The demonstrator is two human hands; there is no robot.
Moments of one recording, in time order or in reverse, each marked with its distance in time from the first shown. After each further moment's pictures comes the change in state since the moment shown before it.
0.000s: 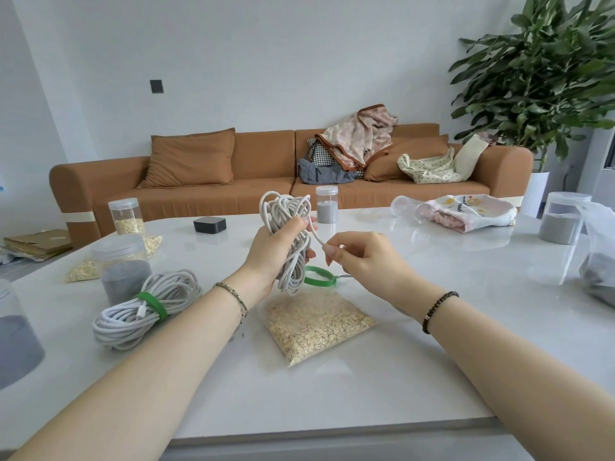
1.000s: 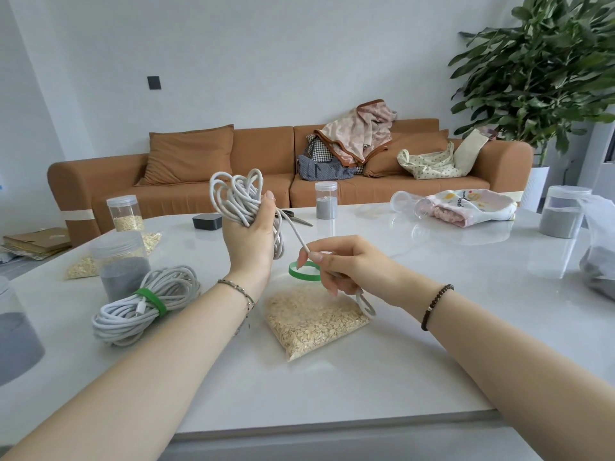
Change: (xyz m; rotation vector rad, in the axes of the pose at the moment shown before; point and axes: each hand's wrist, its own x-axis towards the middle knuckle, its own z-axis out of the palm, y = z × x) left_hand 0.006 0.000 0.000 -0.138 0.534 0.299; right_hand -0.003 -0.012 0.003 0.348 -0.374 0.086
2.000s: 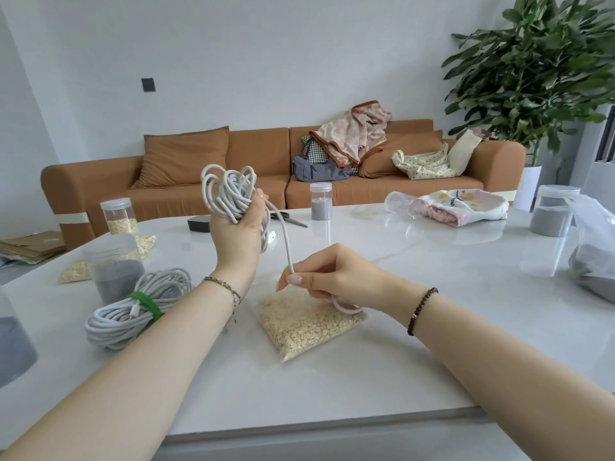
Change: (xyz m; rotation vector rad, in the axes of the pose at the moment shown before) left_hand 0.007 0.008 -0.007 0.009 -0.070 0.062; right_hand -0.002 0.001 0.012 -0.048 -0.091 -0.004
